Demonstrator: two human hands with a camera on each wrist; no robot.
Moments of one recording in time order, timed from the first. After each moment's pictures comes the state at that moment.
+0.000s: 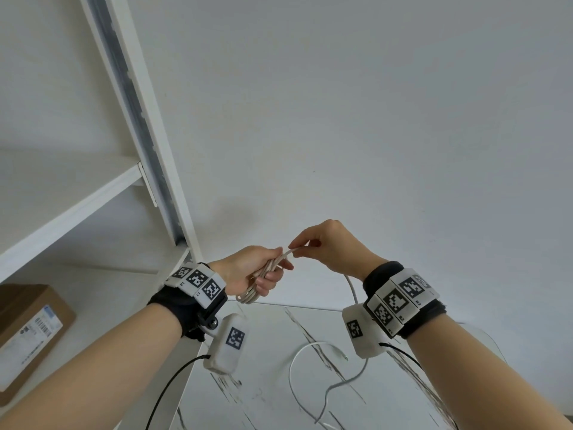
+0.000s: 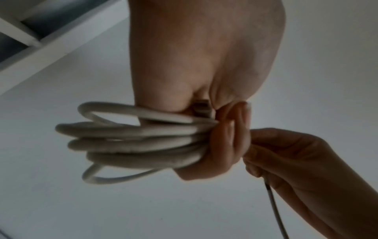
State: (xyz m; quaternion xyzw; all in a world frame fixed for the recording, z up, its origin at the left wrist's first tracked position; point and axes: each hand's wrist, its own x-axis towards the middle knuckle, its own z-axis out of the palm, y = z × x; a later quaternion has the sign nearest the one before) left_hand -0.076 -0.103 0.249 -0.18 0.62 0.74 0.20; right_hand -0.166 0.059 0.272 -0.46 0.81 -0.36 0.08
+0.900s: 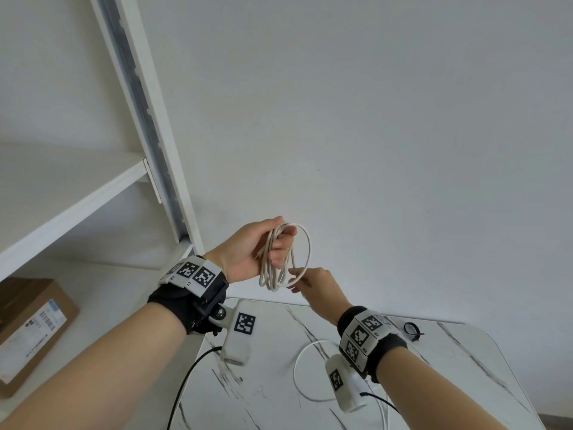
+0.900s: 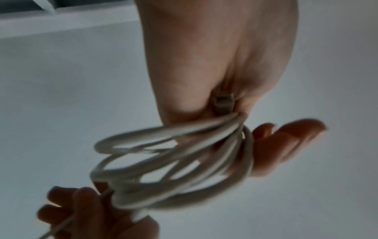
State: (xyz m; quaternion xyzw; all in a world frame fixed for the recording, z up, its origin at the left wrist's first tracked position) left_hand -0.069 -0.094 0.281 -0.06 0.50 0.86 0.11; right_hand -0.144 0.045 0.172 -0.32 0.83 -0.43 0.15
